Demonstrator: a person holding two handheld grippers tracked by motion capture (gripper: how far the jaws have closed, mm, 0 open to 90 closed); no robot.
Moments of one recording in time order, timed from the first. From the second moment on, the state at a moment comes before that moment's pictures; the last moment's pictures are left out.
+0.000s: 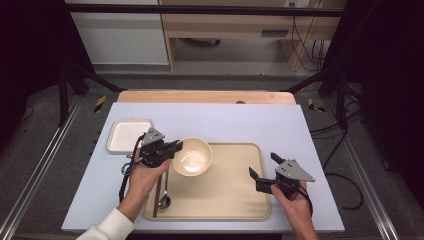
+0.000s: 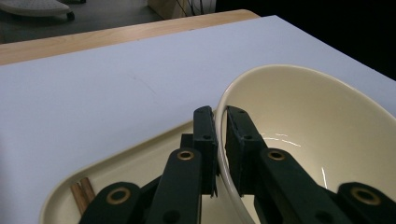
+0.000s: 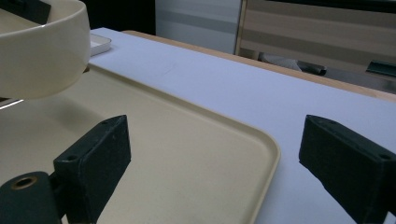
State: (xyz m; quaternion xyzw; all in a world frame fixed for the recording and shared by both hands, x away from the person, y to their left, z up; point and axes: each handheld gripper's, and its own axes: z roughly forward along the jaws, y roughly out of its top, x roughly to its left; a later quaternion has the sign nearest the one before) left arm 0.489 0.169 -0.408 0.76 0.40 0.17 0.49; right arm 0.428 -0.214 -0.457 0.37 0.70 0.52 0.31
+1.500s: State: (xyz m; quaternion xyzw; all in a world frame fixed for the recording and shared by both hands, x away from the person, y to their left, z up) left arm 0.478 0.172 -0.448 0.77 0.41 0.14 0.47; right arm 0.429 -0.214 -0.458 0.37 0.71 0.52 0.31
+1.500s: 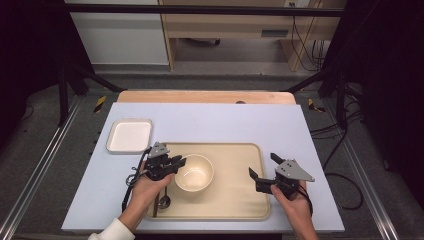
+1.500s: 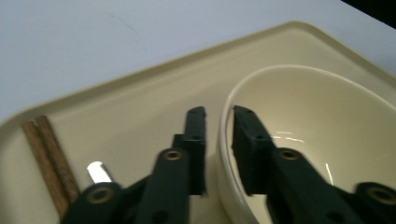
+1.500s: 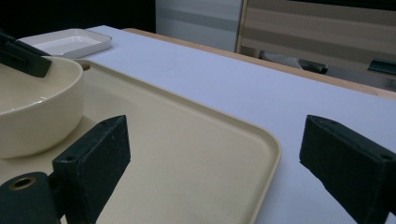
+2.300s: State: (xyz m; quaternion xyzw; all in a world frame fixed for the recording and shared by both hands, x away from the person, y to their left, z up) left arm 0.487 0.249 -0.421 0.74 0.43 0.27 0.45; right arm 0.429 -0.212 -0.459 0.38 0.71 0.51 0.30
